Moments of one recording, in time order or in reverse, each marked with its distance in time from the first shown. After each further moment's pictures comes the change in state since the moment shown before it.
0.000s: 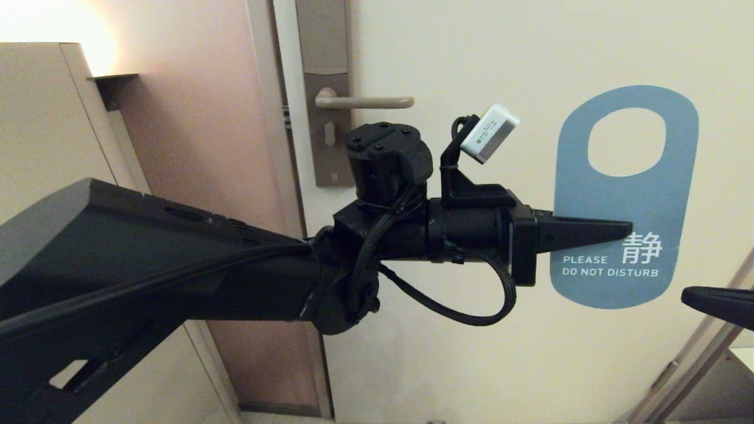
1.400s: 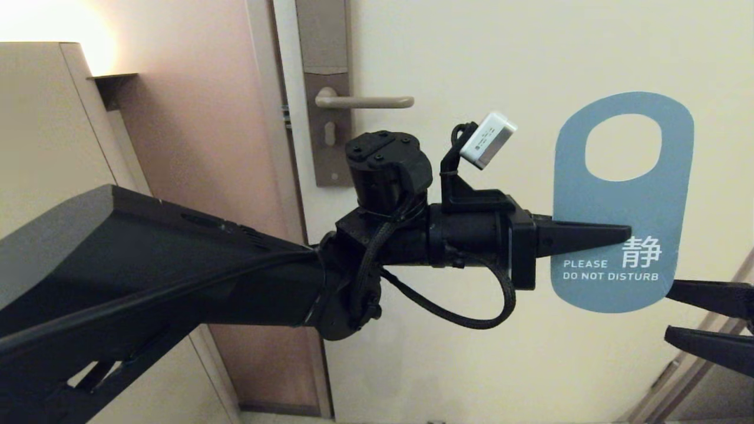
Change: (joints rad) left arm -0.002 0.017 0.016 -0.066 0.002 -0.048; right arm -0.001 0.056 0.054 -0.055 -0.002 0.000
